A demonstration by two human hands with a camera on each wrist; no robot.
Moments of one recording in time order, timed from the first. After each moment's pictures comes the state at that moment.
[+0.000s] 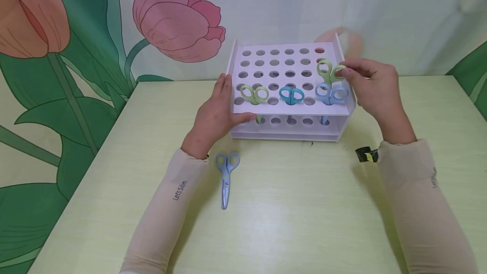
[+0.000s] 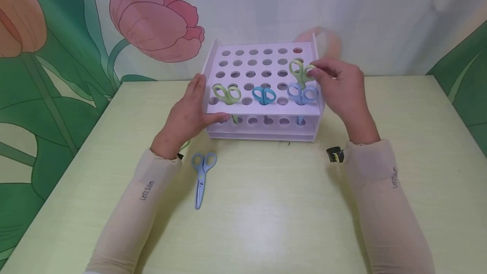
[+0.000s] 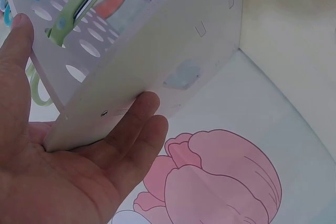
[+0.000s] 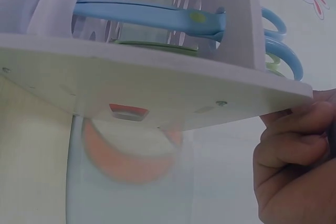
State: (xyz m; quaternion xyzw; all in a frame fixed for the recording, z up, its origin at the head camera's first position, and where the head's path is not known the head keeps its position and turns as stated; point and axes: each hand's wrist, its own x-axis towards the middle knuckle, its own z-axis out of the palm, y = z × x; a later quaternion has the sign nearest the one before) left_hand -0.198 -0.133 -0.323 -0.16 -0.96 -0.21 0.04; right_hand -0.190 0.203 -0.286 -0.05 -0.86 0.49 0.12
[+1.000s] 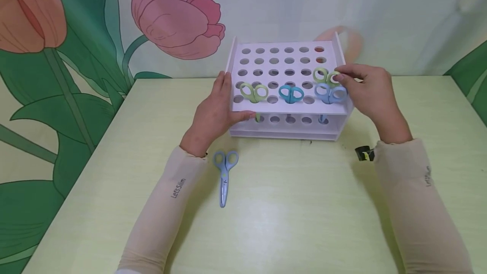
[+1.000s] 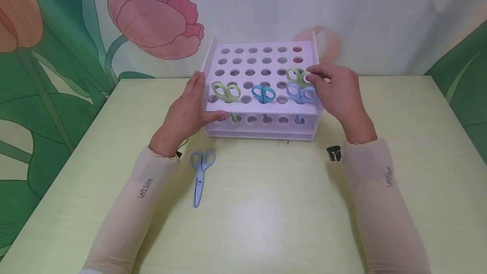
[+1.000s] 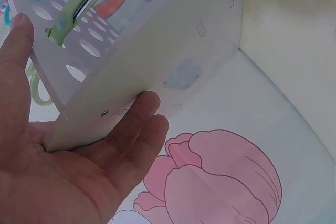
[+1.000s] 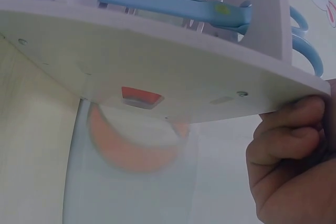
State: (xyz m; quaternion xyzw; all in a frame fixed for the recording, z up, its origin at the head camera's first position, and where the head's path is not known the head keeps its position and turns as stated) left_hand -0.199 -0.133 -0.321 -0.16 -0.96 -0.21 0.04; right_hand -0.193 0.200 -0.289 -0.01 -0.91 0.40 0.08
